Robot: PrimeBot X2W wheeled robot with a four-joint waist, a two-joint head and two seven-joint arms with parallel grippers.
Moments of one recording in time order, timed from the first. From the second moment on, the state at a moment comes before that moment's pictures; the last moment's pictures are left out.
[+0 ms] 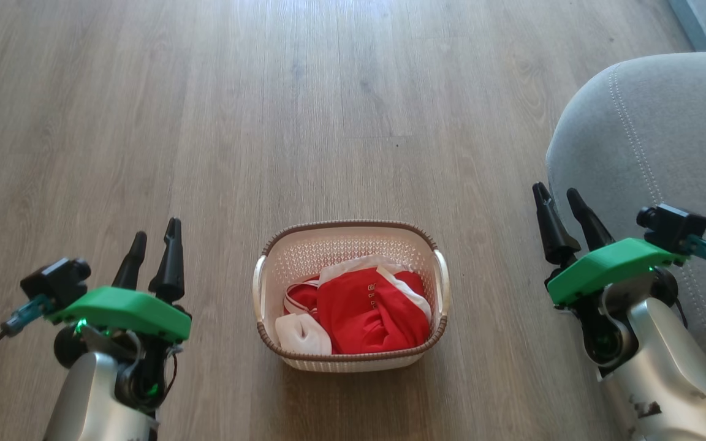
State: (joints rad) left arm -0.26 0.07 -0.01 0.45 -0.68 -0.13 -0.15; right arm -0.37 -0.16 0.18 0.52 0.75 0.13 -0.15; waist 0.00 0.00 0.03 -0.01
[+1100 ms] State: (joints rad) left arm -0.36 0.06 0.04 0.49 -0.24 -0.13 -0.25; right arm -0.51 -0.18 0.17 0.61 0.33 0.13 -0.25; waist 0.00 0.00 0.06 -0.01
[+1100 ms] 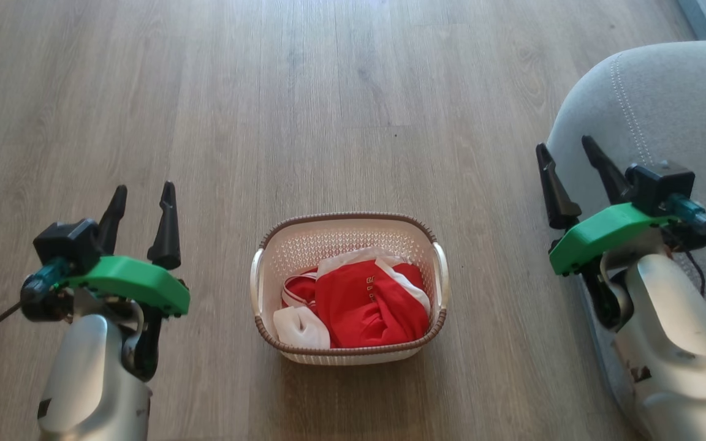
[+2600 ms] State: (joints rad) left arm -0.52 0.03 -0.08 0.54 -0.25 -0.13 -0.25; right arm -0.69 -0.16 0.07 0.33 0.24 0.13 -0.25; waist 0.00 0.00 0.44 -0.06
